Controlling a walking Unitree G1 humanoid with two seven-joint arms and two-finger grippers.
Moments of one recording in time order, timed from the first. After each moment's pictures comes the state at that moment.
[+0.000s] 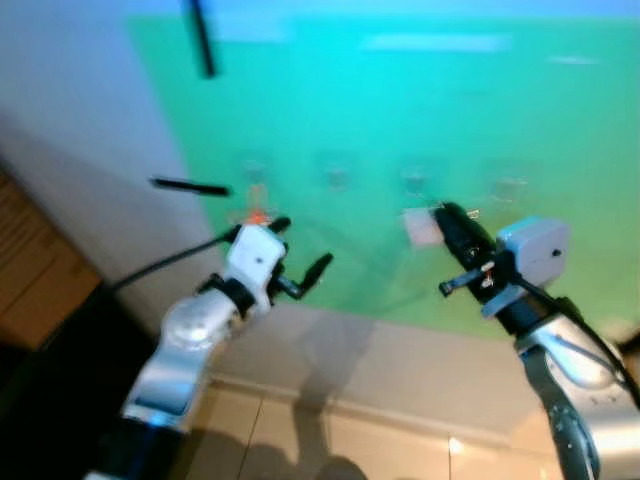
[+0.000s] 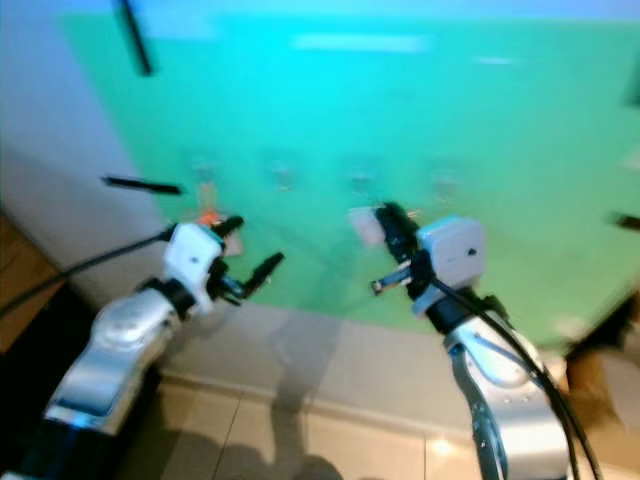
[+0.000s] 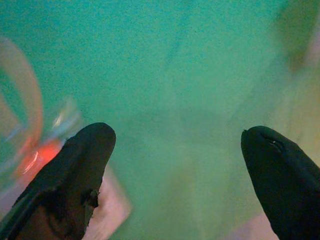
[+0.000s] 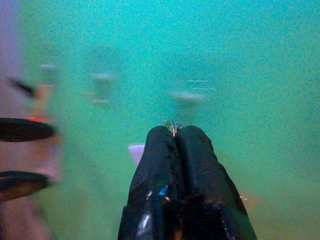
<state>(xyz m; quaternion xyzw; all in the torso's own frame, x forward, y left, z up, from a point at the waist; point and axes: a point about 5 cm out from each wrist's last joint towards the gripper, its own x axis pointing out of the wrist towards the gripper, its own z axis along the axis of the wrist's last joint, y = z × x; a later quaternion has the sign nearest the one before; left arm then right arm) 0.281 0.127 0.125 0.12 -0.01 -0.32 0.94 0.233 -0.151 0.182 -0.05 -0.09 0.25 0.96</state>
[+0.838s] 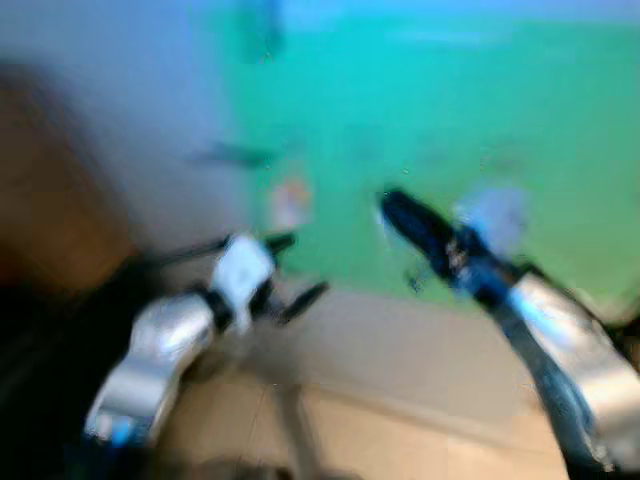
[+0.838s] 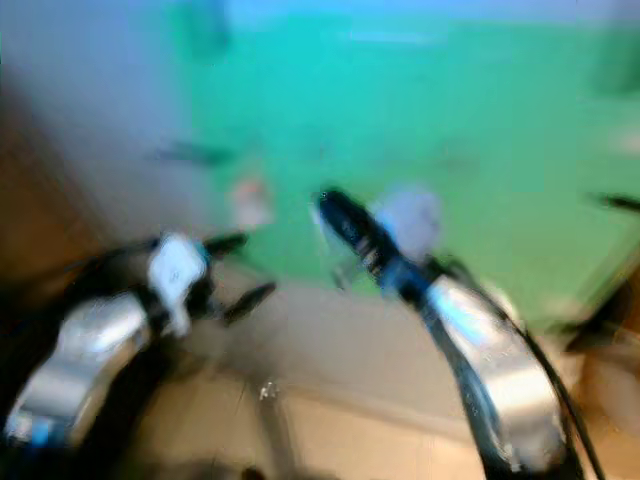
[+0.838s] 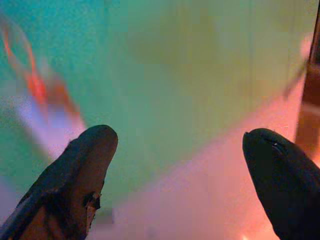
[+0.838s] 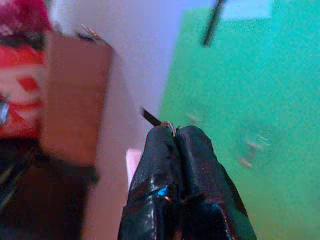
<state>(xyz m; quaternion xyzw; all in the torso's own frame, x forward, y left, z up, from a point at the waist) 0.258 0.141 0.117 0.12 0.03 -0.41 0.90 0.252 -0.122 0.211 -0.06 -0.11 0.35 0.93</state>
